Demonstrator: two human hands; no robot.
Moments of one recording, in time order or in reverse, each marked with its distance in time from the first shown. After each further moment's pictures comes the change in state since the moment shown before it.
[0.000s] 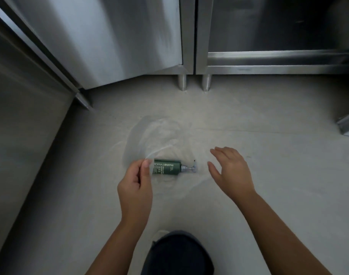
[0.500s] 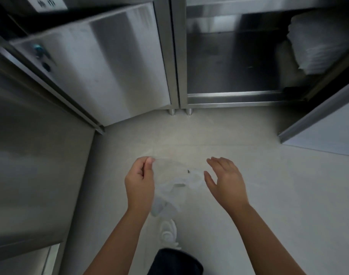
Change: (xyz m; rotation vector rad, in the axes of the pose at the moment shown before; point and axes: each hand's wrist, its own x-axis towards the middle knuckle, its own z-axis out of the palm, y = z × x) left_hand 0.046 0.249 -0.084 0.009 -0.116 -0.092; right_hand -0.005 -0.123 -0.261 0.054 0.000 0.160
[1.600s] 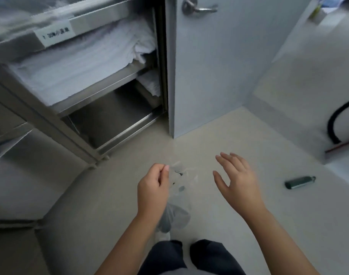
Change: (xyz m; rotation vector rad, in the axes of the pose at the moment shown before) left_hand -0.169 0.346 -0.040 0.010 -0.775 0.503; right_hand -0.226 -0.090 -0.387 -0.254 0.509 0.494
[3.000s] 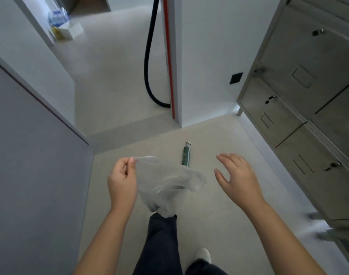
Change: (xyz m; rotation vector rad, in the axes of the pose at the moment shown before) left_hand 0.071 0.305 0.486 -0.225 -0.812 0.483; right_hand -0.076 0.388 -0.198 -0.263 0.466 1.062
